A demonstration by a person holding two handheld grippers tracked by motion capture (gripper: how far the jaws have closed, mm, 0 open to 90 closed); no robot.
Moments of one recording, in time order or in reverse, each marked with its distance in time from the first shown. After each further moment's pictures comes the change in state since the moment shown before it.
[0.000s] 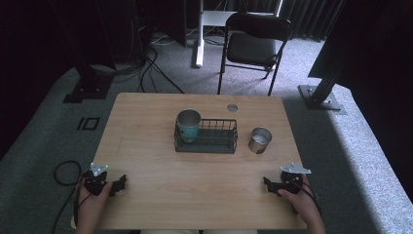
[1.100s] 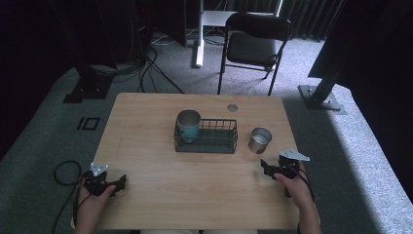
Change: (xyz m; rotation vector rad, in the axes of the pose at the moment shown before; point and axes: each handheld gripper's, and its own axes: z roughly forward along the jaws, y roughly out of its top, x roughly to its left) left arm 0.000 0.000 0.000 -0.001 0.000 0.000; right arm -0.006 0.041 0.018 -0.129 -0.016 0.064
